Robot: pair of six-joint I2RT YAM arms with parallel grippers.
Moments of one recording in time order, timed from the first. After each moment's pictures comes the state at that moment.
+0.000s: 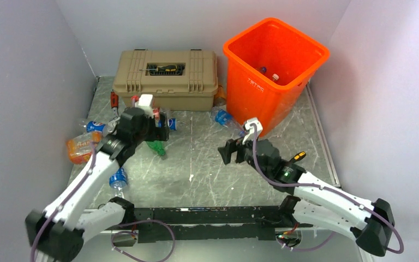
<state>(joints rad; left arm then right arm) -0.42 0.91 0.87 -0.44 -0.09 -0.26 0.90 0.83 0.65 -0.04 0.29 0.32</state>
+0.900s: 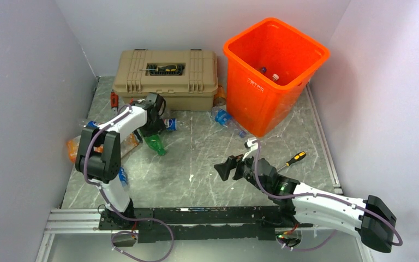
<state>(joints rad) -0.28 1.74 1.22 -0.76 -0.37 -0.81 1.02 0.77 0.27 0.22 0.29 0.58</state>
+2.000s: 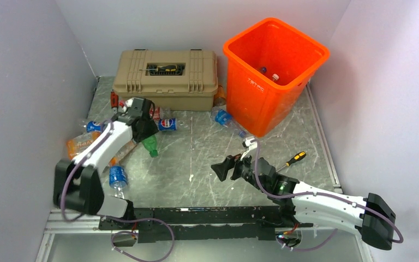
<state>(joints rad) -0.26 1.50 1.05 -0.69 -0.31 -0.78 1.05 0.79 0.30 0.22 0.29 0.59</state>
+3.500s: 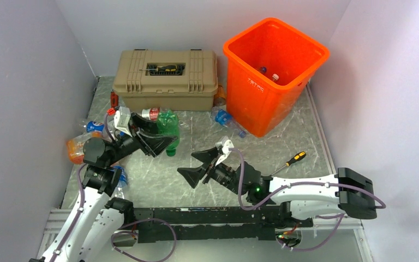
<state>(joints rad) -0.27 0.61 0.61 0.34 0.77 -0.60 1.34 1.13 0.52 0.76 0.34 0.38</state>
